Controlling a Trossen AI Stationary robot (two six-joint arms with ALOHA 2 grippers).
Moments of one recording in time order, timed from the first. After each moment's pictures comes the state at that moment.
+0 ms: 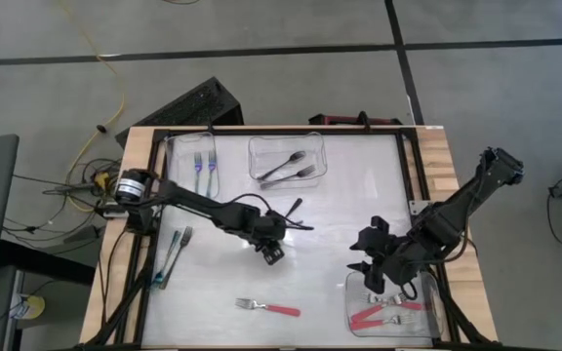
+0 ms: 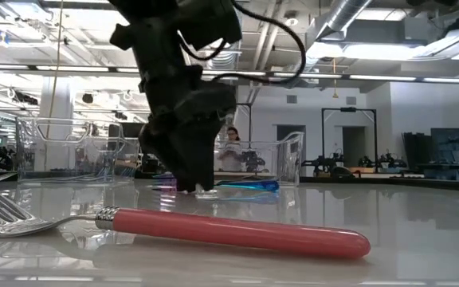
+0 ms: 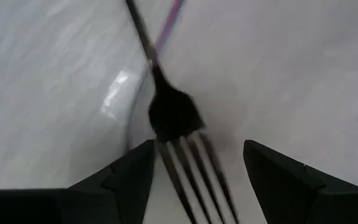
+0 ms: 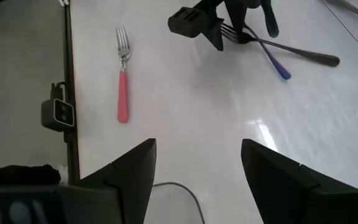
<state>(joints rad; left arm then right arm) -0.12 1.89 1.16 -0.37 -0.24 -0.99 0.70 1.25 1.15 -0.84 0.45 0.89</state>
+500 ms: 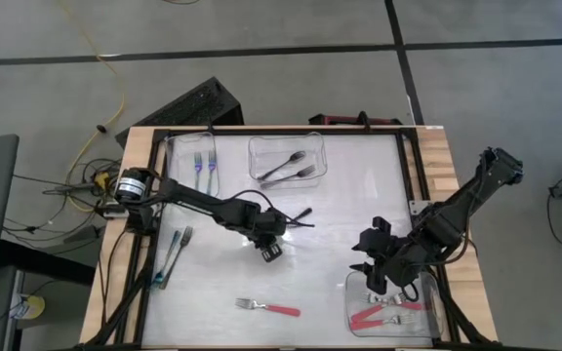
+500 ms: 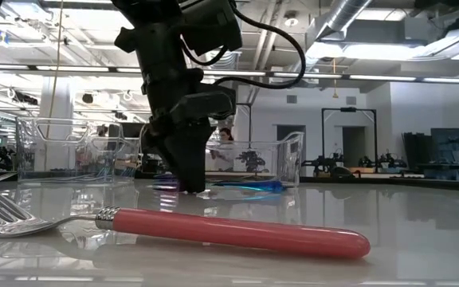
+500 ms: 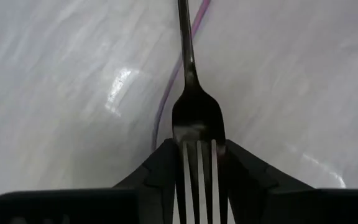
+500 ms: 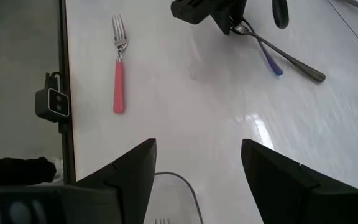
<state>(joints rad) -0.10 1.89 1.16 -0.41 -0.19 -0.92 0.71 1.26 1.15 -0.87 0.45 0.89</state>
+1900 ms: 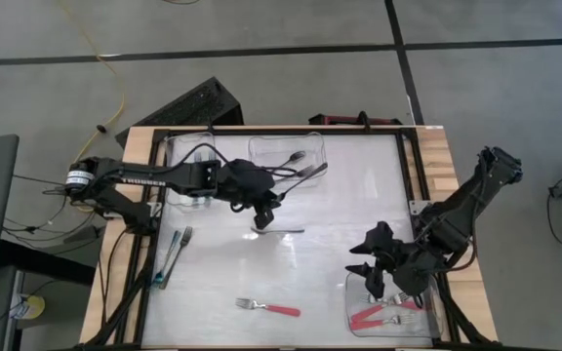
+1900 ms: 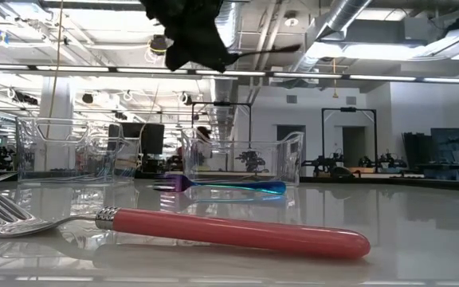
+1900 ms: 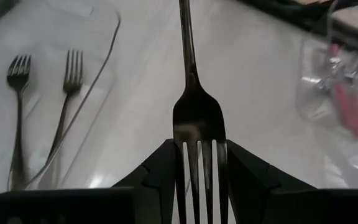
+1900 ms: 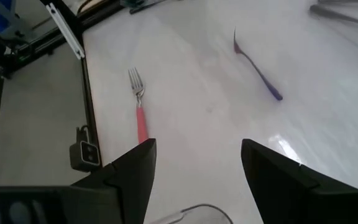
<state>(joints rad) 0.06 1.46 1.16 -0.30 -0.16 -0.66 0.79 1.26 1.15 -0.77 0.62 1.07</state>
